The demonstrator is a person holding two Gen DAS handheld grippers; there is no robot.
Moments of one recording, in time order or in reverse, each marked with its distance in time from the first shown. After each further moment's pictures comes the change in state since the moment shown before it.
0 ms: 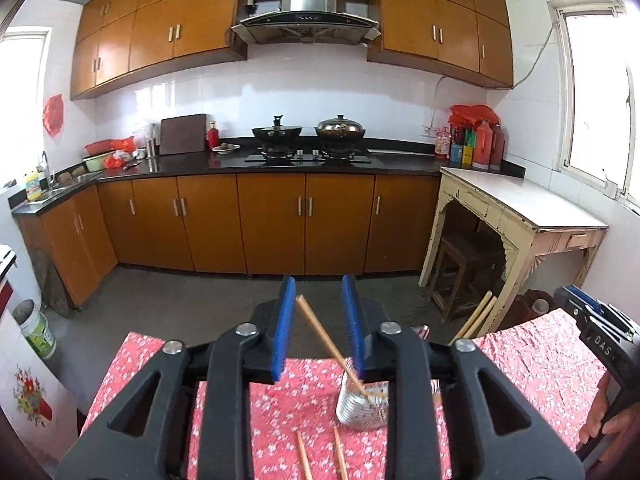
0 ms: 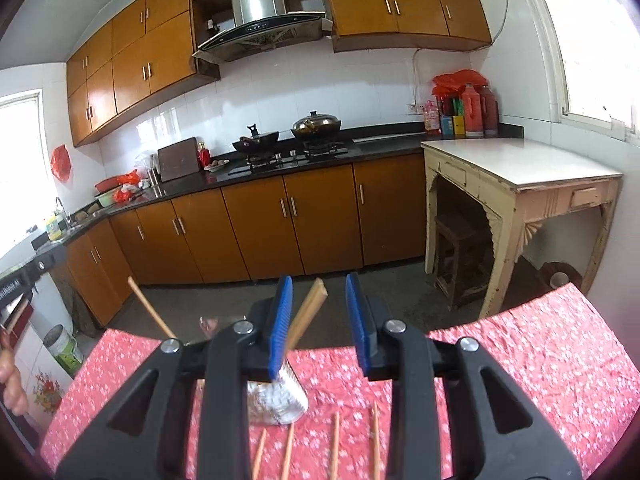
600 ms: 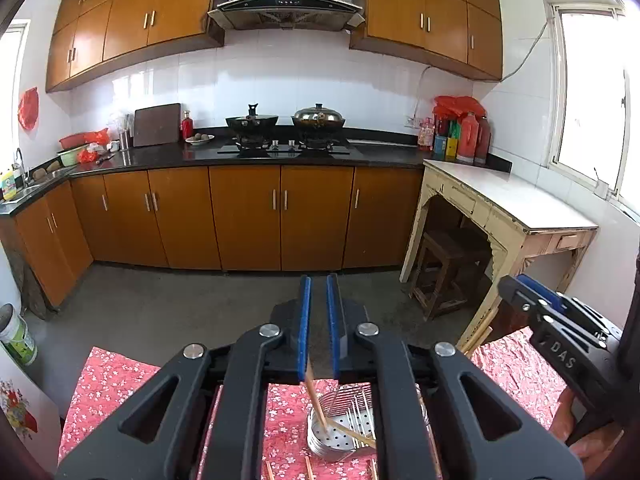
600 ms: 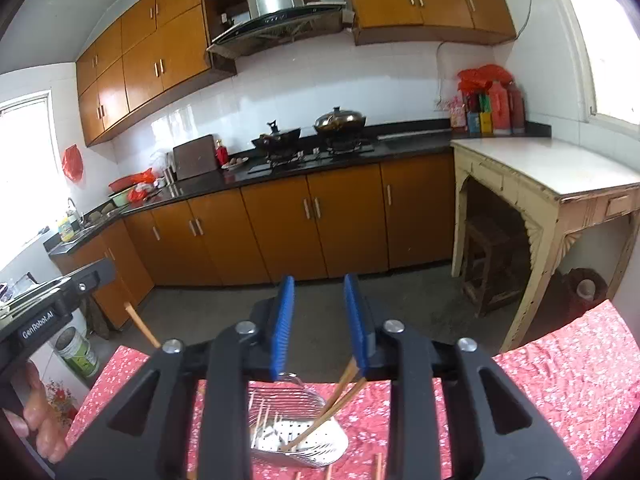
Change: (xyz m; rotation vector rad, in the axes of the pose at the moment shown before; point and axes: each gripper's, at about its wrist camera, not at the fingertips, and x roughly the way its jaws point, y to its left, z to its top) left arm 0.064 -0.025 0.030 0.007 0.043 -0.082; right arm 0.070 0.045 0.043 -0.002 0.007 0.067
